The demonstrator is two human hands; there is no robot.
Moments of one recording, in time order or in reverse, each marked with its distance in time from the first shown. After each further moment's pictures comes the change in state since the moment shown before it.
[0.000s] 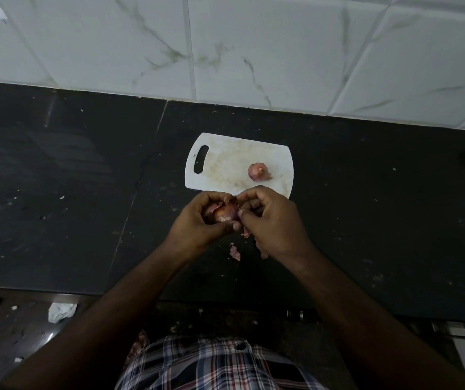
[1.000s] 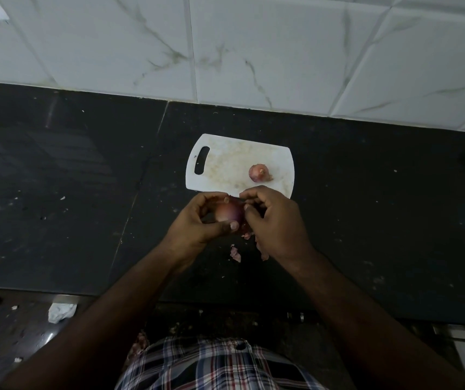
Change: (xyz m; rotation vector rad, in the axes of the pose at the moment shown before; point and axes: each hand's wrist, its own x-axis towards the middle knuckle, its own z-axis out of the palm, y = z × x) left_hand 0.003 -0.005 -0.006 -0.160 -0.016 -0.116; right_hand 0.004 0.006 0.002 -0.128 0.094 -0.133
